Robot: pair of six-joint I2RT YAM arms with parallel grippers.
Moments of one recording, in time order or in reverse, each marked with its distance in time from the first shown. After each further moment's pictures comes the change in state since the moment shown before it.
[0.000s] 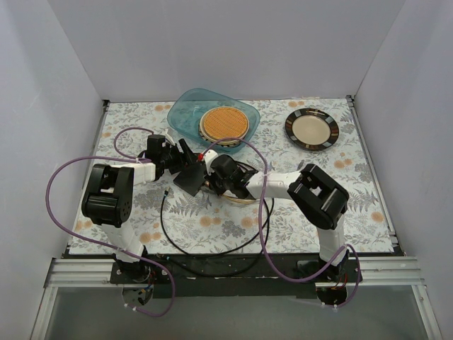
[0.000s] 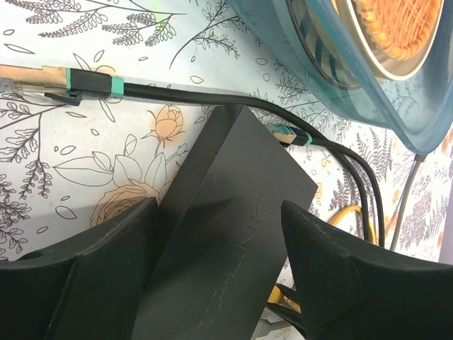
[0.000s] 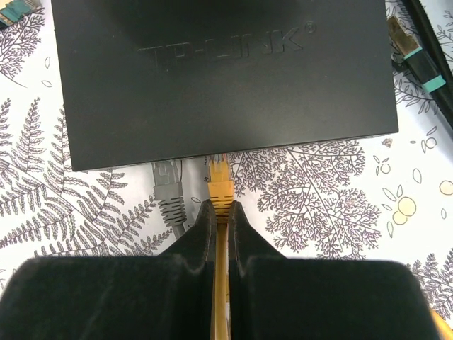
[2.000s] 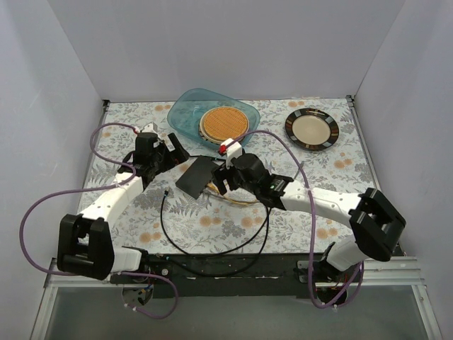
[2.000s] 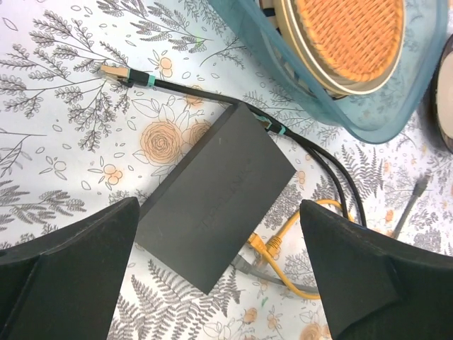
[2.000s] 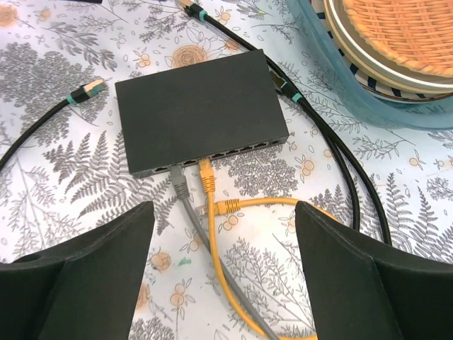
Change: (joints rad) left arm -0.045 -0.441 -0.019 -0.374 -0.337 -0.015; right arm 0.026 -0.439 -0.199 -0.014 0.150 0.035
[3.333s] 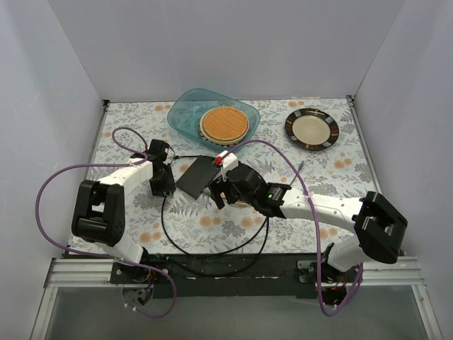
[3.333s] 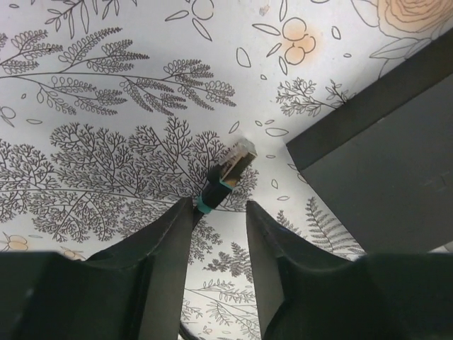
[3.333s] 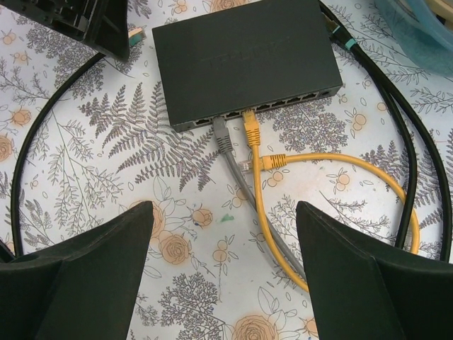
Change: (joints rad) left arm 0.000 0.246 0.097 -0.486 -0.148 0.154; right arm 0.106 -0.051 -0.031 -0.112 0.034 0.104
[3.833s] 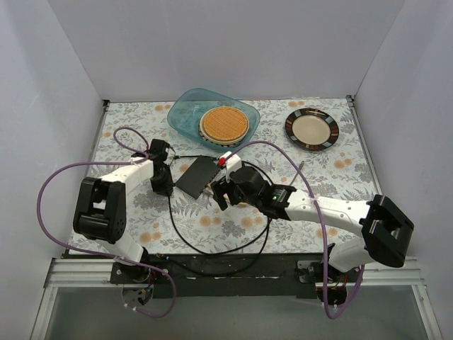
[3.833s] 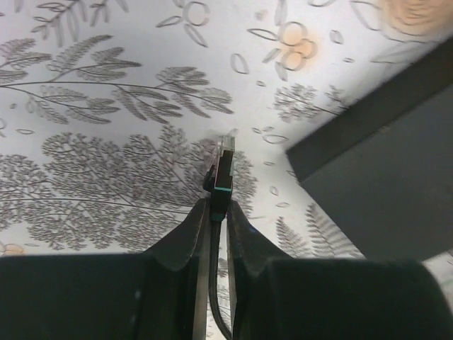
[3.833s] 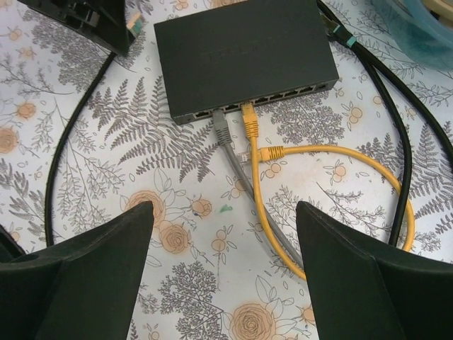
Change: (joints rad) left arm 0.001 0.045 0.013 0.003 -0.003 0.014; right arm 0.000 -0.043 -0.031 -0.009 0.003 -0.001
